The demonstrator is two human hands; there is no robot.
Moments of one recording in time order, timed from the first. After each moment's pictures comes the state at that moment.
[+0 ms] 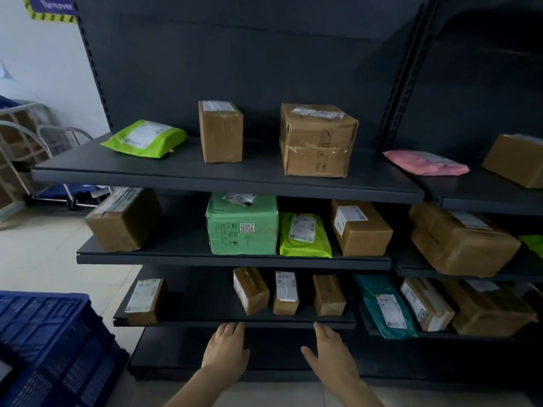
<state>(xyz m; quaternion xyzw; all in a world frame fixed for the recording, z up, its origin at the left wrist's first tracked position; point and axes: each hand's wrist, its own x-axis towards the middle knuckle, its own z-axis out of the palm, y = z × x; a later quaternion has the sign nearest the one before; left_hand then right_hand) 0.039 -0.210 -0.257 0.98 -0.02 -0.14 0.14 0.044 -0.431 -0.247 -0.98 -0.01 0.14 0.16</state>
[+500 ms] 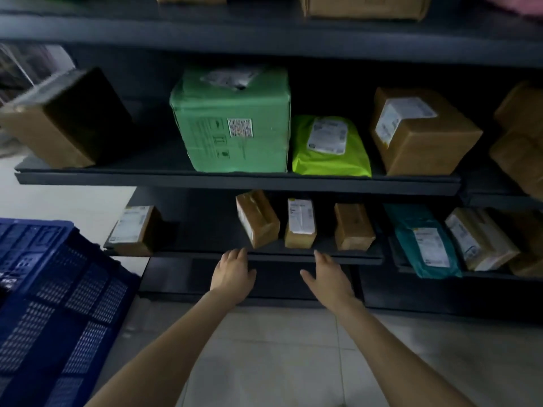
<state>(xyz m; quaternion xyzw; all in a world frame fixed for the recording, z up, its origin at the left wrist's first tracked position) 0.127 -0.217 -0.388 0.97 0.06 -0.12 0.18 0.140 -0.423 -0.387 -0.97 -0.02 0.15 0.19</state>
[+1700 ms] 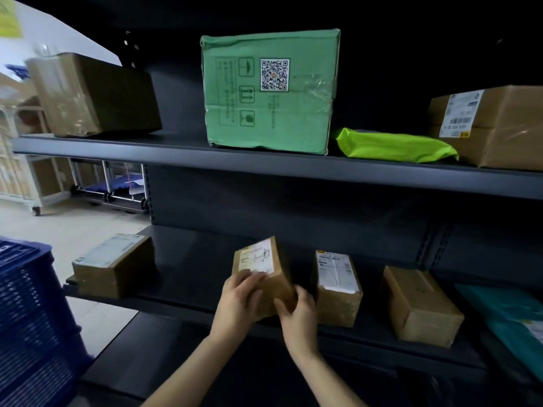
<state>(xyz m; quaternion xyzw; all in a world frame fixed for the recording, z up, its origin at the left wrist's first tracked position) 0.224 -0.197 -0.565 0.87 -0.01 0.32 0.37 0.248 -0.323 -0.576 -0.86 -0.07 -0.11 0.50</state>
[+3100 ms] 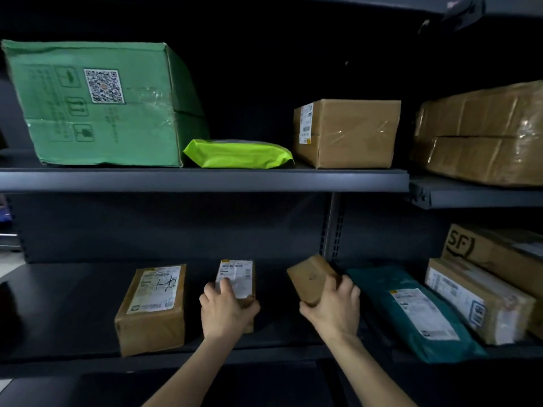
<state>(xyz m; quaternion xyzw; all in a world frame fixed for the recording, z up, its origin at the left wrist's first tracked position) 0.289 -0.365 -0.551 0.94 0.12 0.15 0.28 0.279 -0.554 -0.537 -0.96 0.12 -0.22 0.12</state>
